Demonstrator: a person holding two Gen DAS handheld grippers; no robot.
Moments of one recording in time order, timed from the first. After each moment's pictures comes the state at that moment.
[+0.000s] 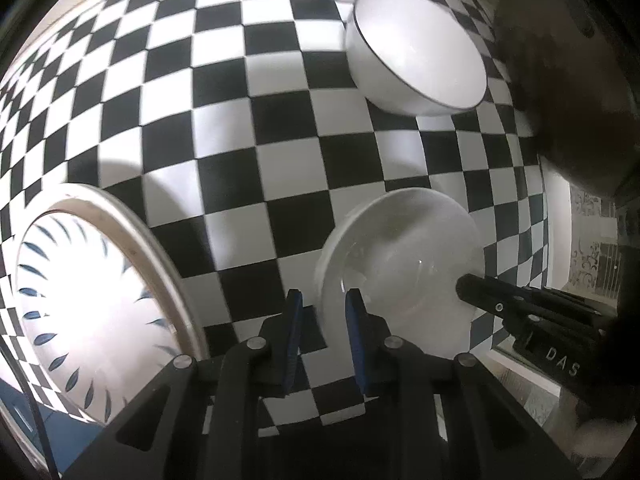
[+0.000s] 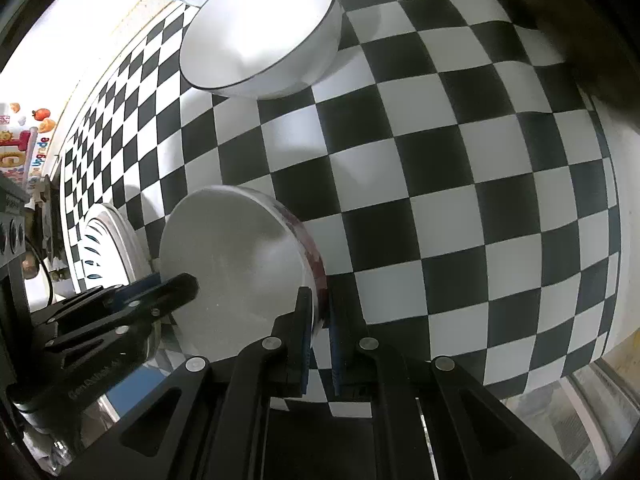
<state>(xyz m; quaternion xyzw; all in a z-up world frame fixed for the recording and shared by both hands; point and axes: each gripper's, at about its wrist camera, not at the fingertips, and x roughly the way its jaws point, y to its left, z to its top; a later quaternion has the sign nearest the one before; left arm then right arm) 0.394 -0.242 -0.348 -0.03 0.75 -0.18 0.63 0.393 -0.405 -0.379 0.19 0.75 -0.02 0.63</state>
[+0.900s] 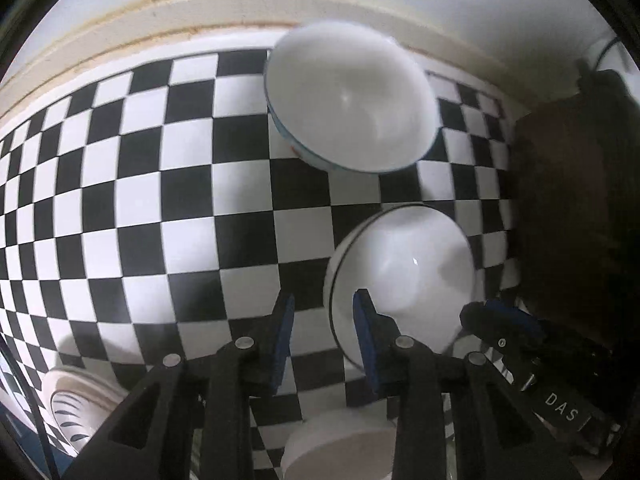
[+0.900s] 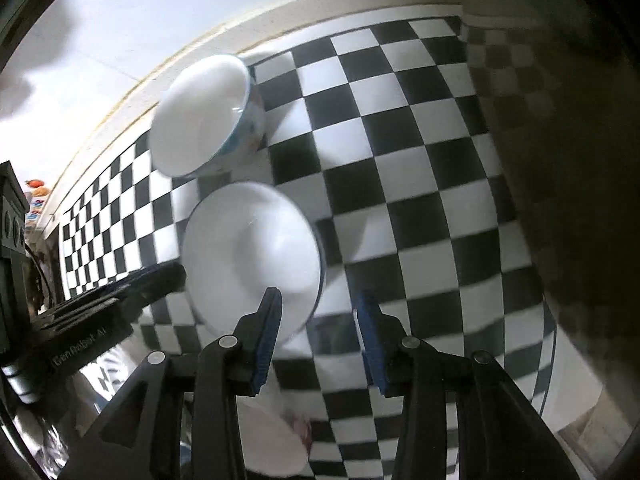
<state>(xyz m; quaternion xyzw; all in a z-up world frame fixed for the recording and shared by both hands) 0.549 -0.279 -0.354 -0.08 0.74 -0.15 0.65 0.546 -0.457 -0.358 0.16 0.72 -0.05 0.67</state>
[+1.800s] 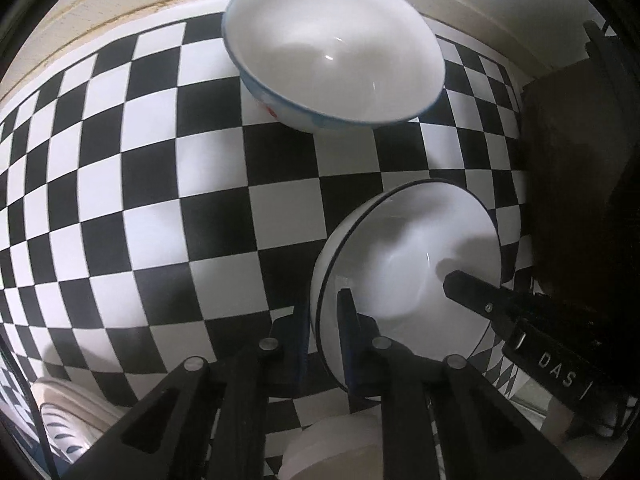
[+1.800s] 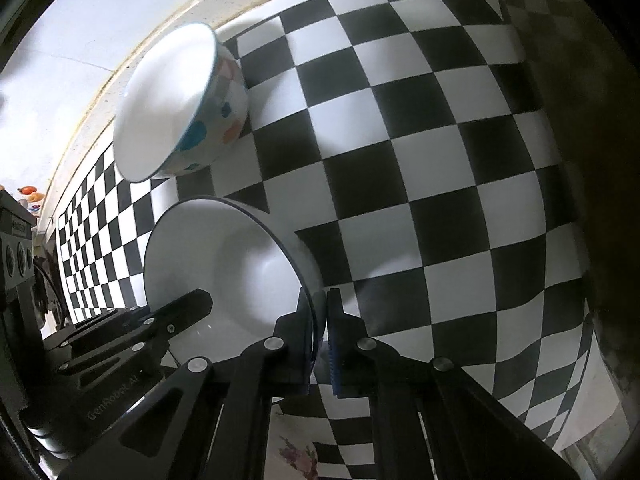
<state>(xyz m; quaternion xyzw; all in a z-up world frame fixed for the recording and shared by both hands) 0.536 -0.295 -0.373 -0.06 0.75 -0.17 0.64 0.551 -0.454 -0.405 0.19 0.74 -0.03 0.65</state>
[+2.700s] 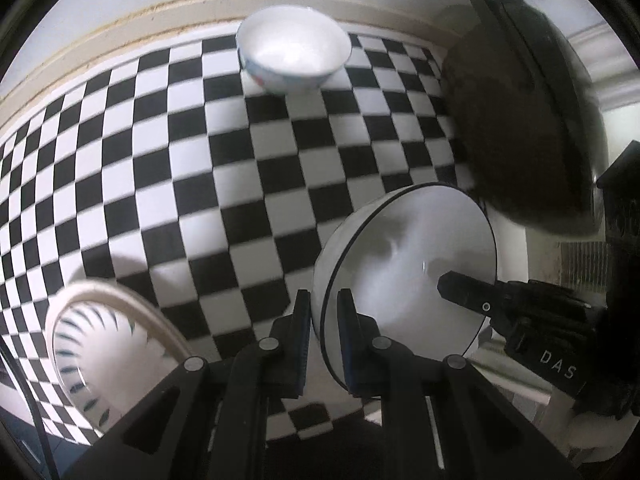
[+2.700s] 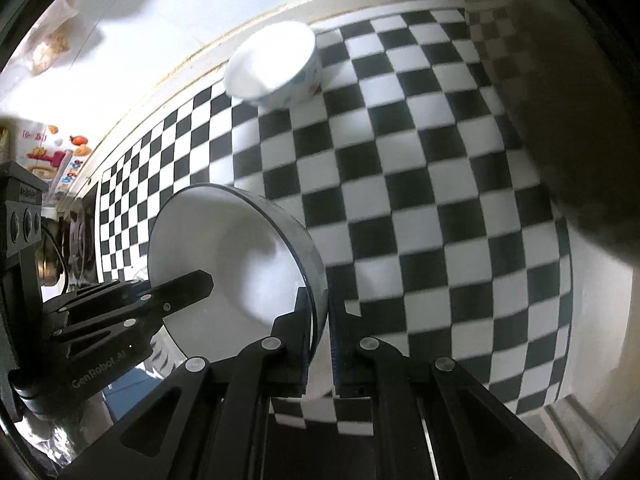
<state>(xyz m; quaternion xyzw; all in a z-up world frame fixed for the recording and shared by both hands) 0.445 -0.260 -0.283 -0.04 0.73 -0.21 0.65 0.450 -0.416 -0.295 0.18 0.71 0.01 0.68</state>
